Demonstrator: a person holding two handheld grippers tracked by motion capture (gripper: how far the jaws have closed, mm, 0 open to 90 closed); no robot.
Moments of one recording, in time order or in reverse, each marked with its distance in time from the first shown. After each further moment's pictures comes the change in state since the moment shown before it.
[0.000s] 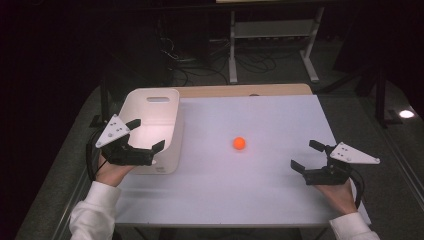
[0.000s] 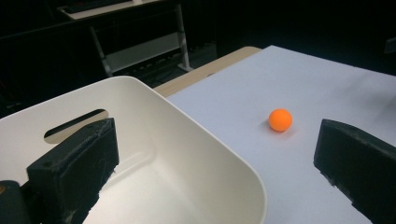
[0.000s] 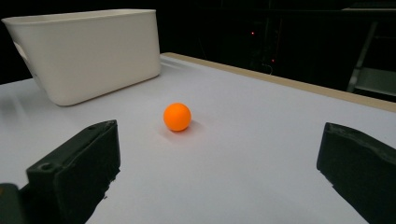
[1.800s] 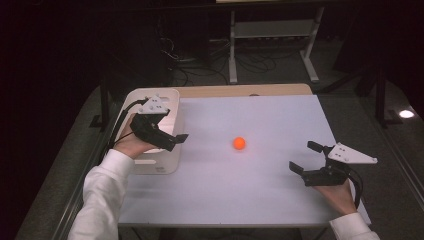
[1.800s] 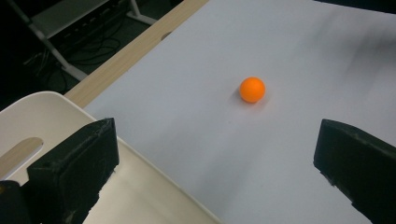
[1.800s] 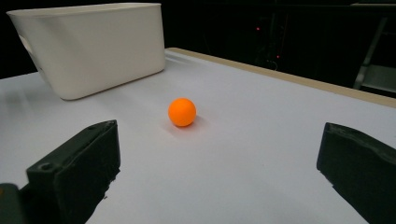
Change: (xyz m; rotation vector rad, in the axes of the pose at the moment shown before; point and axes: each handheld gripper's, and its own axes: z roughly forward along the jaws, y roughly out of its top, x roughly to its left) left arm -0.003 0.048 0.066 0.271 -0.201 0.124; right arm 0.002 -0.001 0.002 0.019 0.015 -0.009
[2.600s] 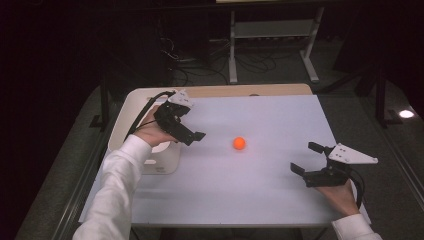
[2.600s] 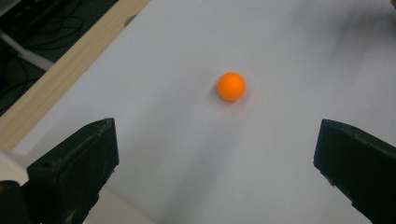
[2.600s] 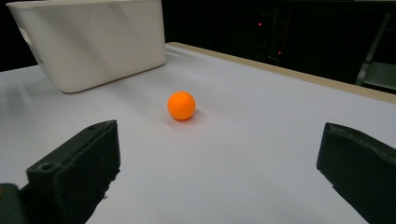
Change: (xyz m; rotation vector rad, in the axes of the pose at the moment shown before) left arm -0.007 0.038 0.047 0.162 -0.123 0.093; right arm -0.003 -0.002 -0.002 0.017 0.007 -0.010
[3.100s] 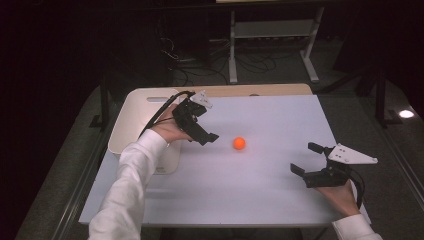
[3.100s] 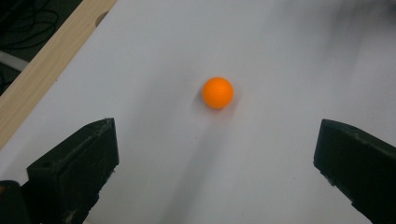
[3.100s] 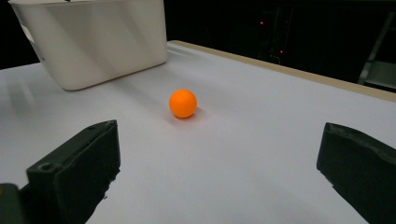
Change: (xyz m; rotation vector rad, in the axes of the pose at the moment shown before) left arm -0.004 0.021 0.035 0.054 -0.050 0.038; right arm 0.000 -0.001 0.000 0.007 0.009 -0.002
